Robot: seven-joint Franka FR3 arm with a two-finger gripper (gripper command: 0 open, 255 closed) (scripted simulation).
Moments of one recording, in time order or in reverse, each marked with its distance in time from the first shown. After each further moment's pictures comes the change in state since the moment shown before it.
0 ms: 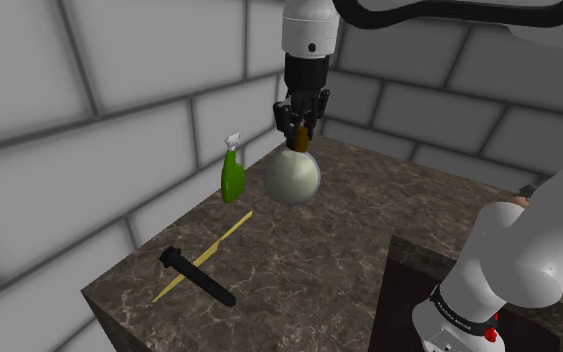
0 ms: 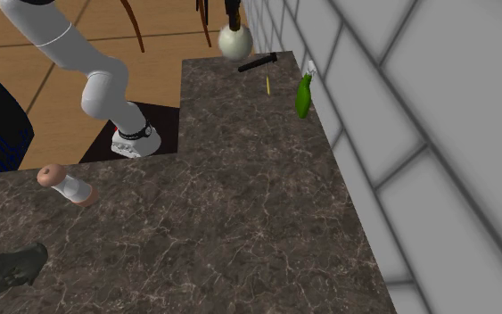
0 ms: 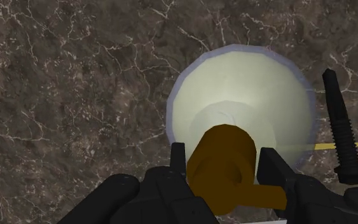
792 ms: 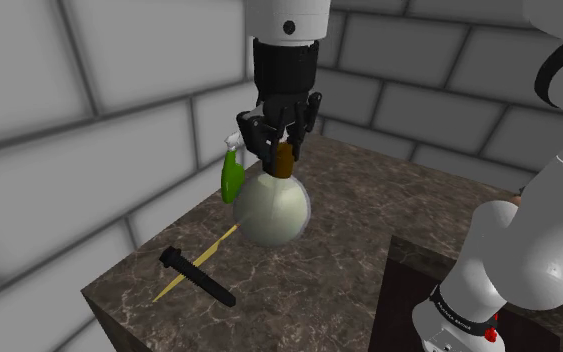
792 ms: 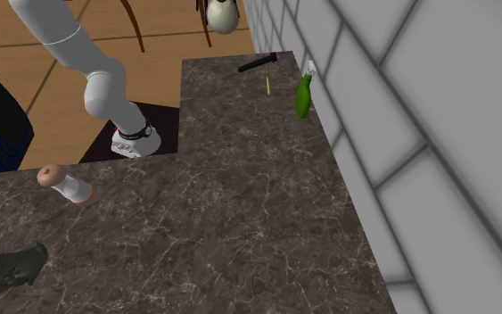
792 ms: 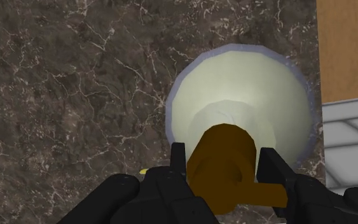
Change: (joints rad) arm 0.111 0.120 0.191 0.212 0.005 -0.116 0.302
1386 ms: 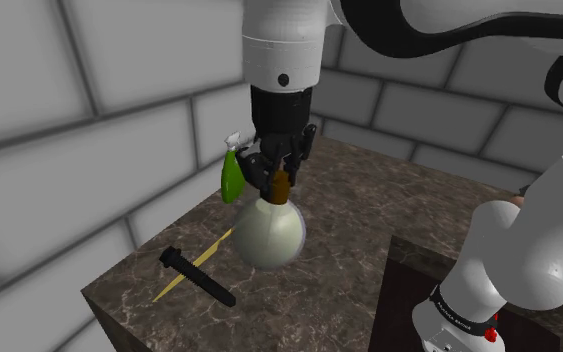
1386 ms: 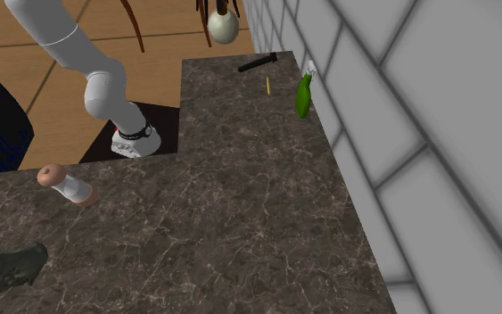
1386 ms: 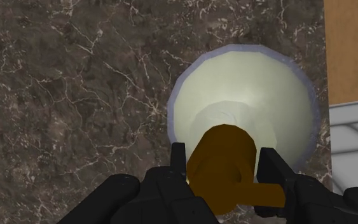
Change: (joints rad) arm 0.005 -0.037 0.001 -0.156 0.017 0.122 0.010
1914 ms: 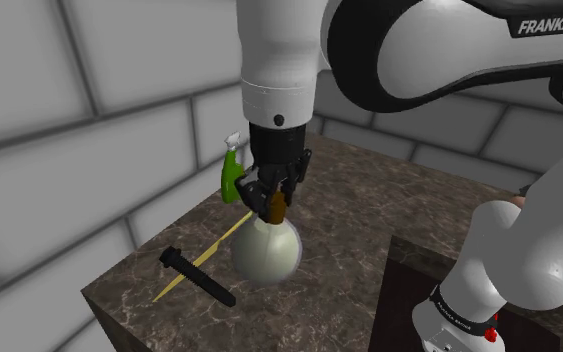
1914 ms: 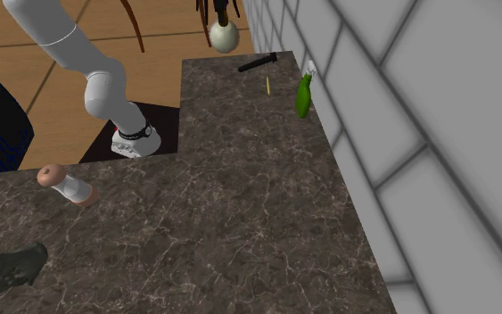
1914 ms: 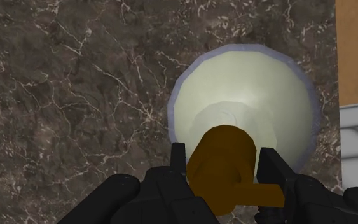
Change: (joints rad) arm 0.003 -0.016 0.001 -0.124 0.007 0.109 0.004
